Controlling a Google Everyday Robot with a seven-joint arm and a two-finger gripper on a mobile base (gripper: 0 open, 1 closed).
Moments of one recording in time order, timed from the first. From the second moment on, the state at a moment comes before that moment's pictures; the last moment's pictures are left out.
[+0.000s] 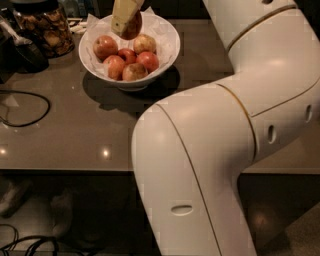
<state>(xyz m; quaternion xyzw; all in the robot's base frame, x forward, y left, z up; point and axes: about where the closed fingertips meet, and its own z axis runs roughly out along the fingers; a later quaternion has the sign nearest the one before) 0.704 0.067 1.031 -0.56 0.79 0.07 0.26</state>
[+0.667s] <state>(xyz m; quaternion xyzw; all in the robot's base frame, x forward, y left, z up) 0.689 0.078 1.054 -0.58 0.75 0.10 0.29</state>
